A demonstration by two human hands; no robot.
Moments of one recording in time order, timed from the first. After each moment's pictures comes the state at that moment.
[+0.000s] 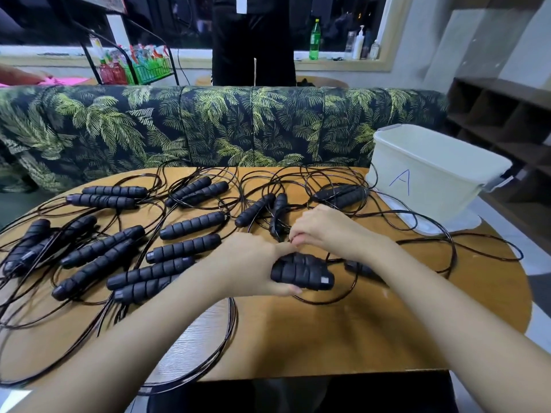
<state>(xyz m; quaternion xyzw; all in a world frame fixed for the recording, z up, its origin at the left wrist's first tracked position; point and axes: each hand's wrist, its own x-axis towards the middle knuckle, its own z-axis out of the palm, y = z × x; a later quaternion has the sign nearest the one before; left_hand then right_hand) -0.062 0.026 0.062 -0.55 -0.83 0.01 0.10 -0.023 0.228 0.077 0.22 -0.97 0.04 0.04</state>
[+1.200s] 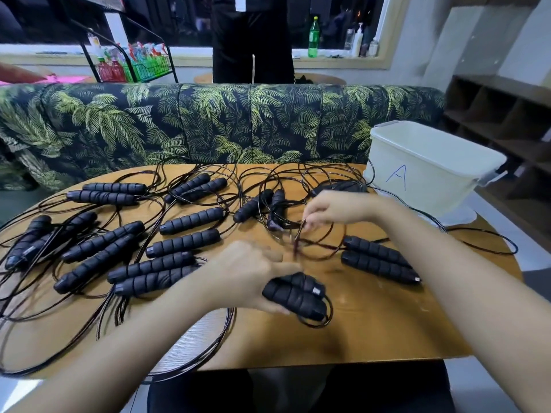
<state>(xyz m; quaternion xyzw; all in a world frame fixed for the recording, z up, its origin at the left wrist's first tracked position) -0.050 0.013 0.050 -0.65 -0.74 -0.02 0.18 -0.038 0.256 0.106 0.11 -0.95 0.22 -0.18</state>
